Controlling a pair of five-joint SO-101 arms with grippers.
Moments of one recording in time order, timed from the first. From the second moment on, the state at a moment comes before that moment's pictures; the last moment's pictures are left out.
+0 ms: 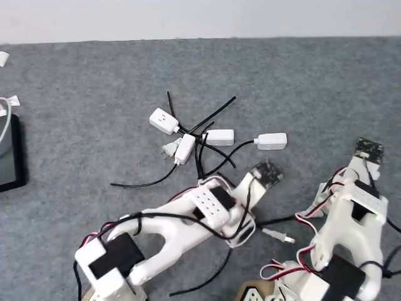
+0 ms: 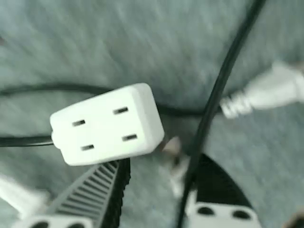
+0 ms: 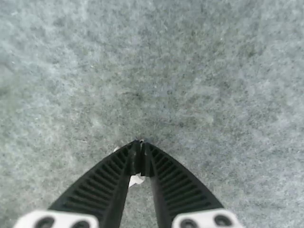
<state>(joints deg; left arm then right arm) 47.6 8.2 32.7 49.7 7.1 32.2 -12.4 51.3 44.2 9.5</state>
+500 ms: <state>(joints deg) 40.8 21.7 12.3 48.4 7.0 32.2 -12.4 51.3 44.3 11.4</state>
